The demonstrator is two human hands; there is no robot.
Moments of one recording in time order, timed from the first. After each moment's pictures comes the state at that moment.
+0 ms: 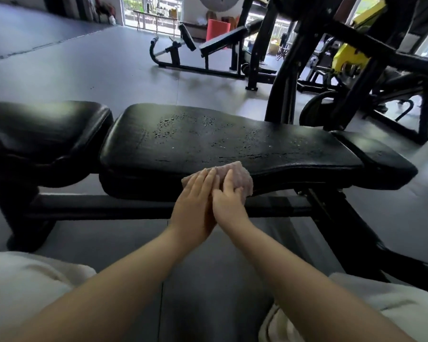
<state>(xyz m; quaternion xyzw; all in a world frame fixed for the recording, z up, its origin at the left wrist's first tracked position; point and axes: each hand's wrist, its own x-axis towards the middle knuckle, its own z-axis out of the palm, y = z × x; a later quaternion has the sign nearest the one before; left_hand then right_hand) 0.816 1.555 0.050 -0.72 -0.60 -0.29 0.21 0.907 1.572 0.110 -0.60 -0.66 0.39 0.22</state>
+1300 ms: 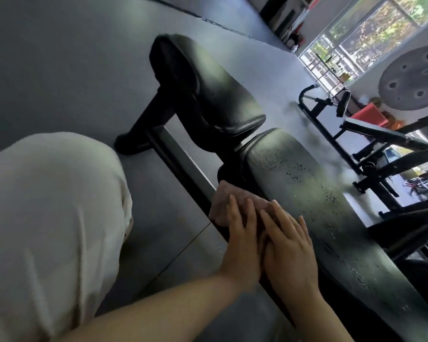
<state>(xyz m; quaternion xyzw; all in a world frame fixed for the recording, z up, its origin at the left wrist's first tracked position) 0.817 1.543 0.036 -0.33 -0.81 -0.48 0.04 0.861 1.602 0.099 -0.12 -0.97 -0.12 0.17</state>
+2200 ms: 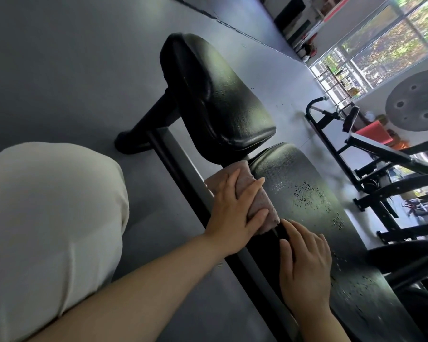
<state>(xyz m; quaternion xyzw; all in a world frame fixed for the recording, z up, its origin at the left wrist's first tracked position) 0.722 1.554 0.034 -0.30 -0.70 -0.65 -0.02 0.846 1.636 0.105 -0.13 -0.96 -0.10 0.23</state>
